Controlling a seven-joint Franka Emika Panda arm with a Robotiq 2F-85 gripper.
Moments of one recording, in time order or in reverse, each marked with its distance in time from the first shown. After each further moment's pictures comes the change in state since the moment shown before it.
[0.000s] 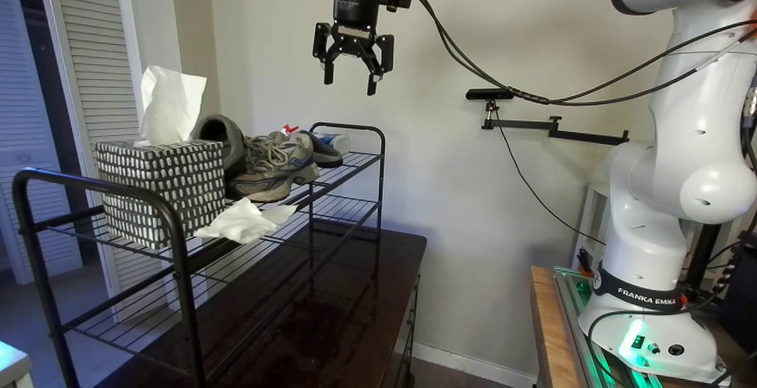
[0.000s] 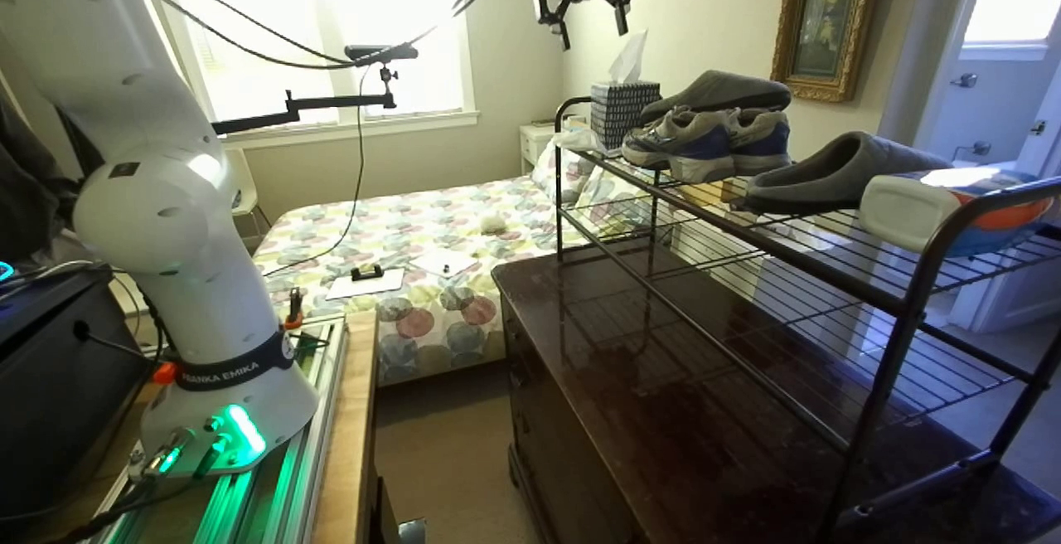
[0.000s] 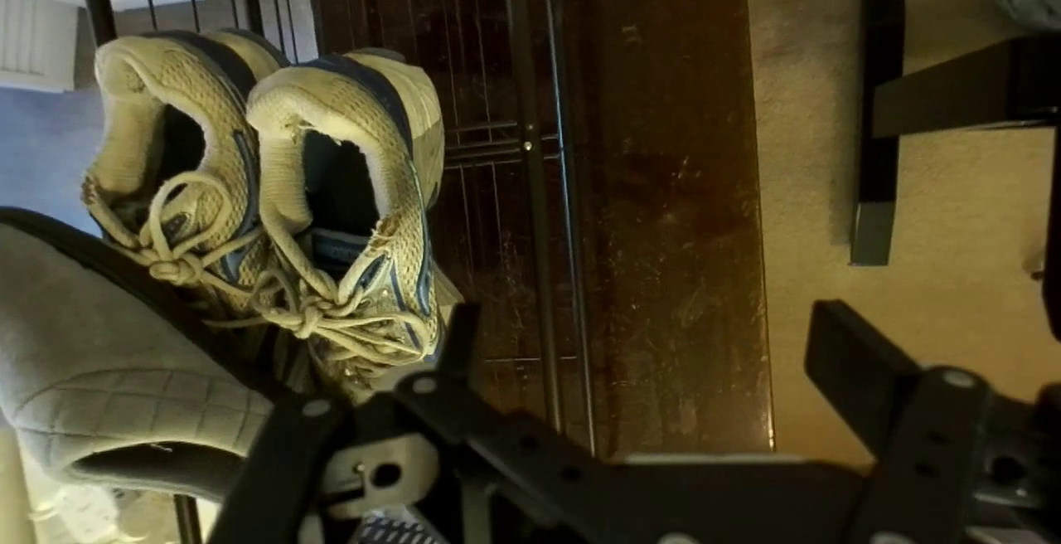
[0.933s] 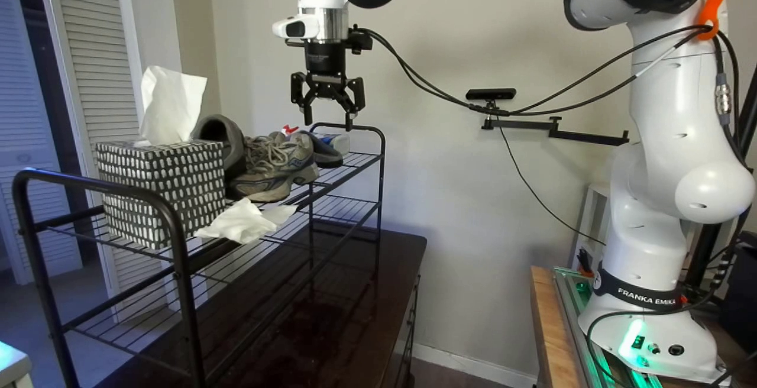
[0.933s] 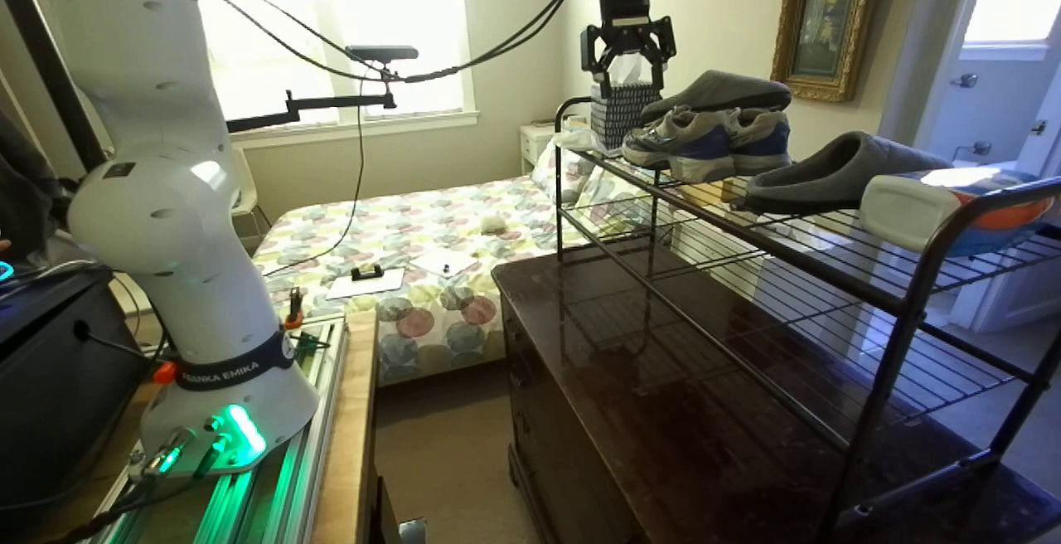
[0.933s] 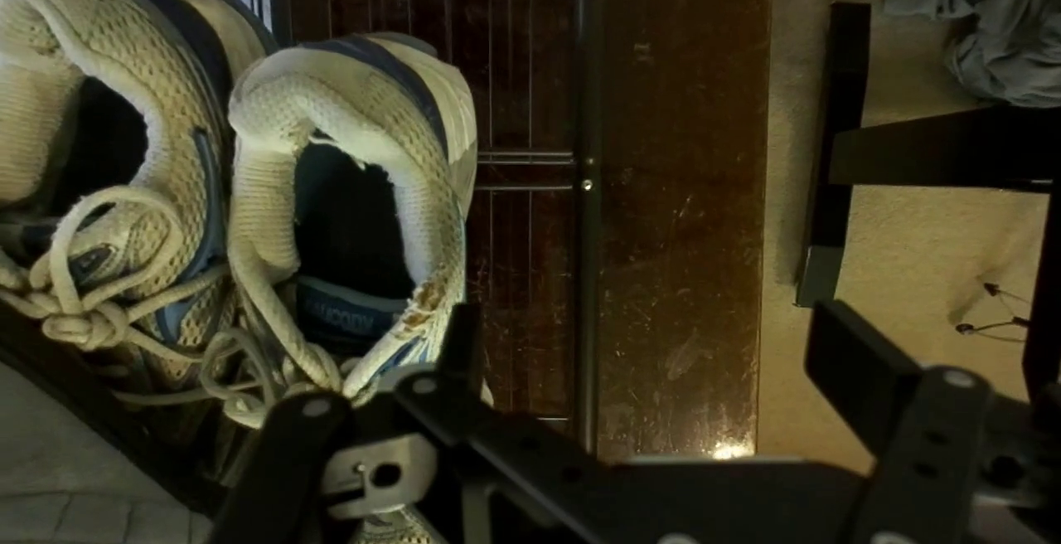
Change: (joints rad) arm -0.041 0.227 -0.016 0.115 -0.005 0.021 -0.138
